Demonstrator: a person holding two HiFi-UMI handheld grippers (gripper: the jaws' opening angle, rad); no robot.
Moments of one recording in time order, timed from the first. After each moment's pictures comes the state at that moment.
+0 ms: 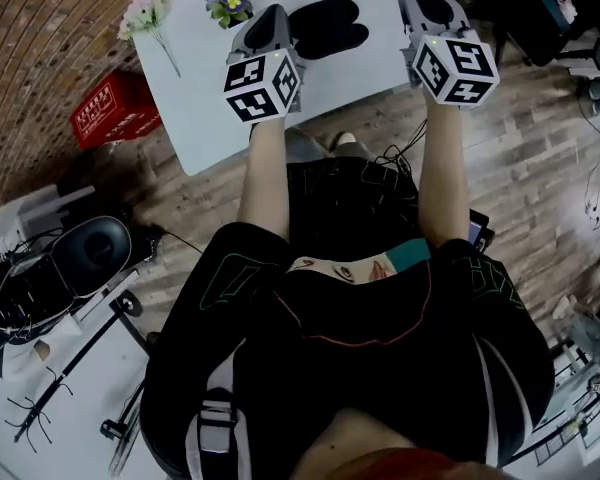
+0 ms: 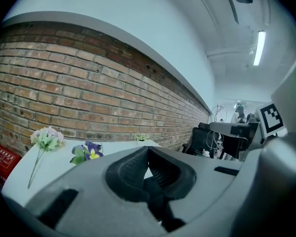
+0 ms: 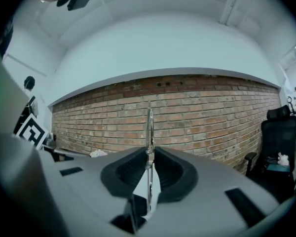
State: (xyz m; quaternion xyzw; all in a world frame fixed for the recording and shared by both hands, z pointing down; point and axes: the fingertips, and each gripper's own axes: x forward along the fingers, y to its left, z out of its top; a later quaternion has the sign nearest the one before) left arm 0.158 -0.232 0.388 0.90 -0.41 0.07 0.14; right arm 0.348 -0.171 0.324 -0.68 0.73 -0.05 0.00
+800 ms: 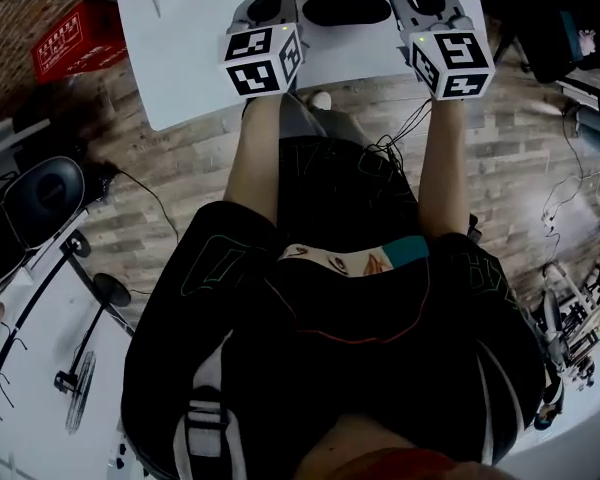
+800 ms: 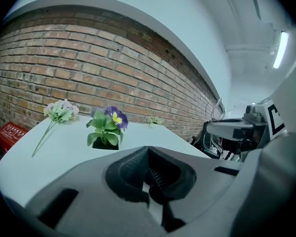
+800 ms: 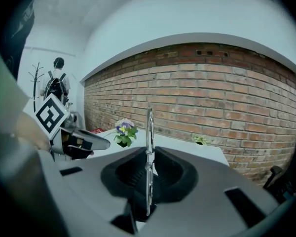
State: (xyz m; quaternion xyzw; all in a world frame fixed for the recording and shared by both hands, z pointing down) left arm 0.125 -0.241 0.473 0.86 -0.45 0.10 0.22; right arm 0.268 -0.215 0.408 -0.54 0.82 -0.06 -0.17
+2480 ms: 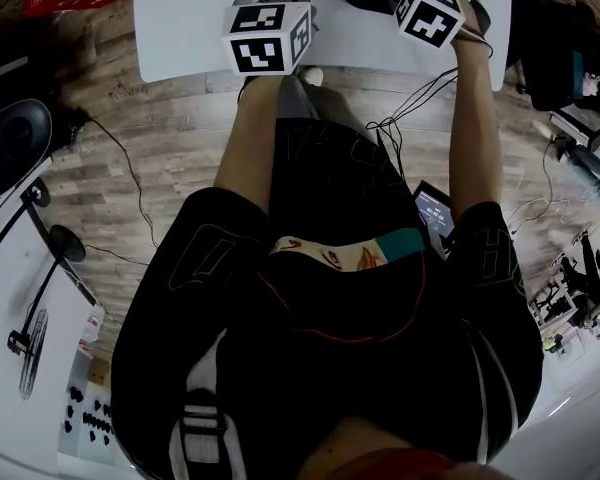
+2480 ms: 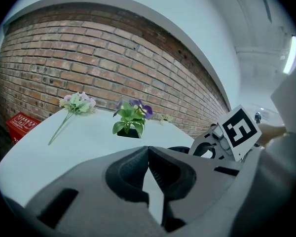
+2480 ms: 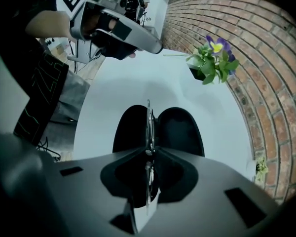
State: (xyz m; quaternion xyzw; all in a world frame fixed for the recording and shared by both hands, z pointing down) left arm 0.070 -0.237 0.504 0.83 -0.48 0.10 0.25; right arm 0.198 -0.203 0.573 -0.09 0.77 0.03 -0.63
